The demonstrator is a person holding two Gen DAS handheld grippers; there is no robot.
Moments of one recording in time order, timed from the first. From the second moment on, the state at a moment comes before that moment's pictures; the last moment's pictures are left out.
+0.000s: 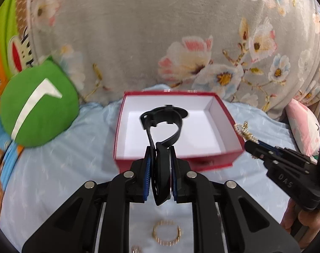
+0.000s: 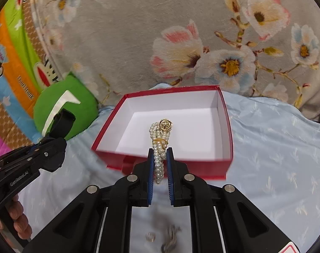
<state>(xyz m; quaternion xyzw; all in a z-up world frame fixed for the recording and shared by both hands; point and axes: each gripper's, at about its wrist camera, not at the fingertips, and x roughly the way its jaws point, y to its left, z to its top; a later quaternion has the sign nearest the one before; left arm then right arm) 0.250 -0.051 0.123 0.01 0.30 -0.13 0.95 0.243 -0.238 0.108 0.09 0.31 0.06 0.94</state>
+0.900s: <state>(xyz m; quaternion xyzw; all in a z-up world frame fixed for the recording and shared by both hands) 0.467 -0.099 0.031 0.02 0.40 -0.11 0.91 0.450 -0.257 0.007 0.09 0.44 -0.01 0.90</state>
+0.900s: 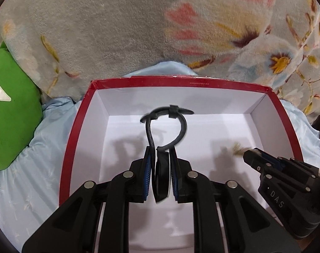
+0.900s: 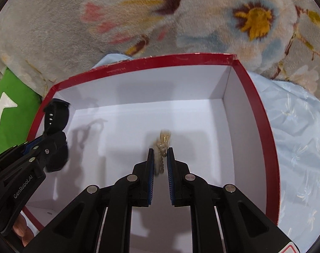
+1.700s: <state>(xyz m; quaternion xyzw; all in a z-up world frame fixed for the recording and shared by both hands) 0.411 -0.069 0.086 0.00 0.33 -0.09 0.94 0.387 -0.258 0.048 0.07 0.36 -0.02 0.93</state>
